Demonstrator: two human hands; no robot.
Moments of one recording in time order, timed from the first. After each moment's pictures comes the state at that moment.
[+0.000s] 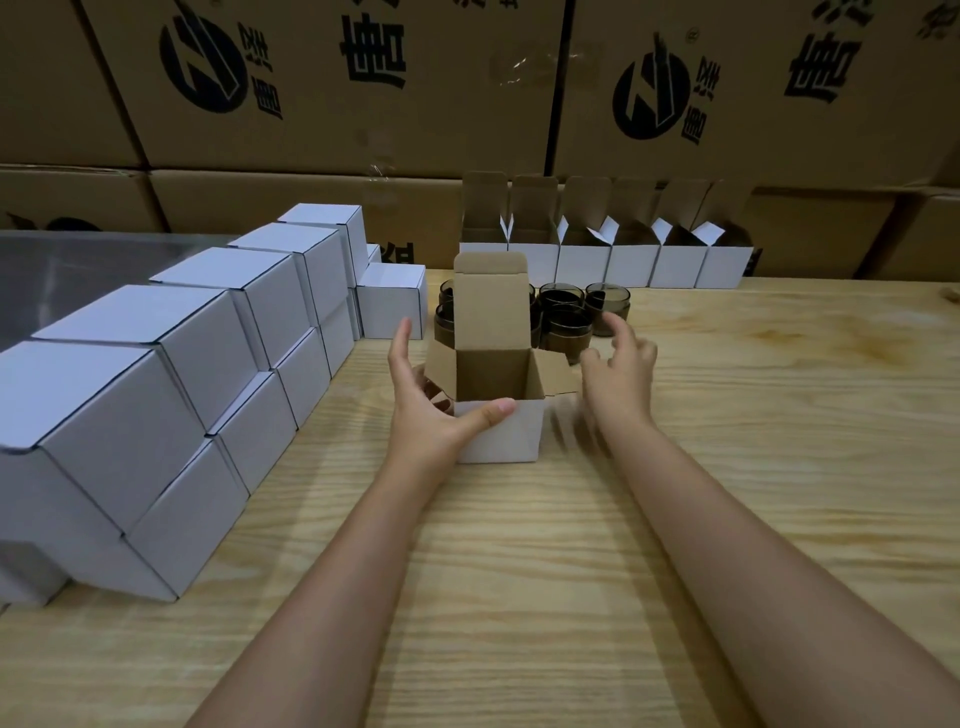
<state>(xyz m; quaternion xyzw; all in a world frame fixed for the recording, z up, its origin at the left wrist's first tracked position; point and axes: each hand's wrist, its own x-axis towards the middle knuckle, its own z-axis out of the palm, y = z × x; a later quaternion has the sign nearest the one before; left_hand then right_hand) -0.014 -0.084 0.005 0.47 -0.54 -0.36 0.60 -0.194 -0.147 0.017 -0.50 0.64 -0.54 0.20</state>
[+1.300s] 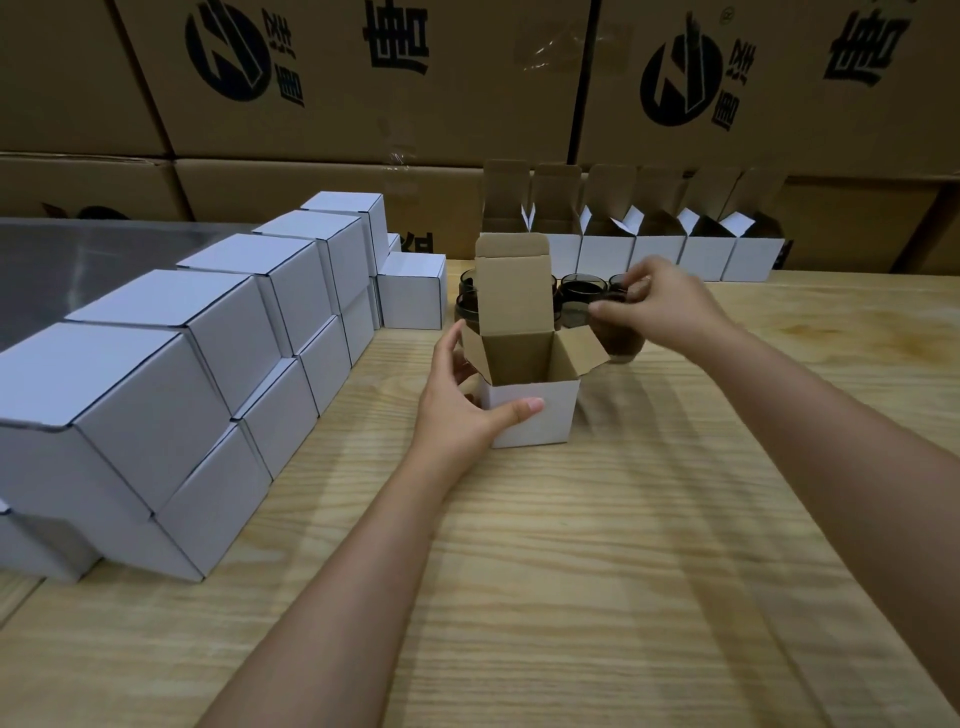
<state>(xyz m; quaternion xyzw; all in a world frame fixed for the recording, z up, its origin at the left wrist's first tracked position) -0.014 -0.091 0.003 0.51 -0.55 -0.37 0.54 -0.228 -0.168 0.087 -0.67 0.65 -0.33 0.15</state>
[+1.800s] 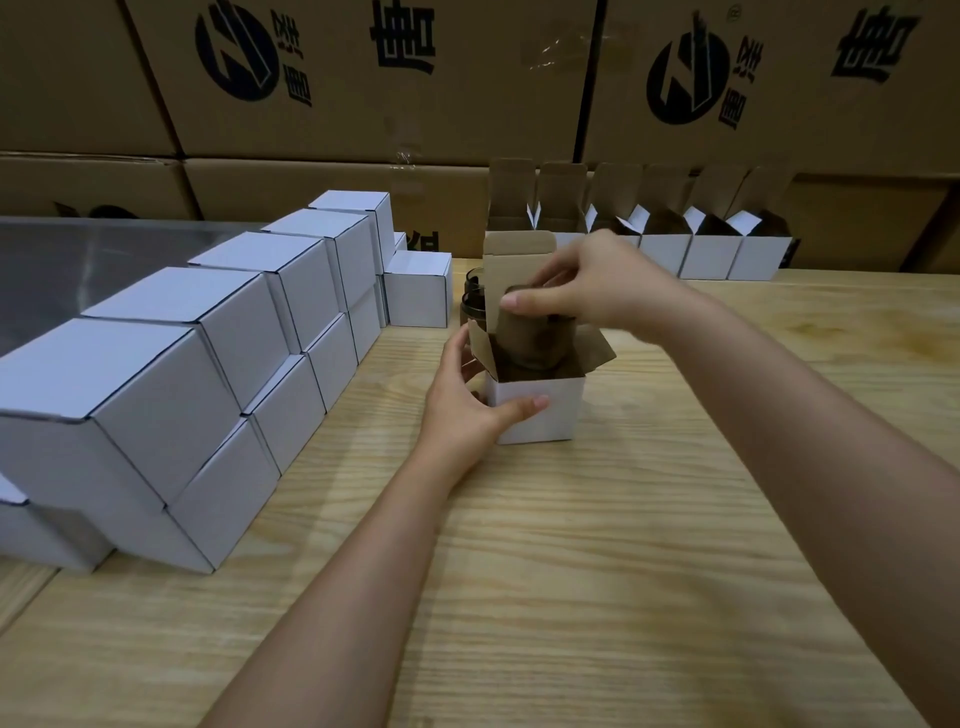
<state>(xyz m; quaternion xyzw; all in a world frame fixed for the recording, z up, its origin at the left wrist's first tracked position) -0.015 -0.090 0.006 0.52 -0.55 -0.38 0.54 -0.160 -0.126 0.132 -0.77 0.55 -0.25 0.21</state>
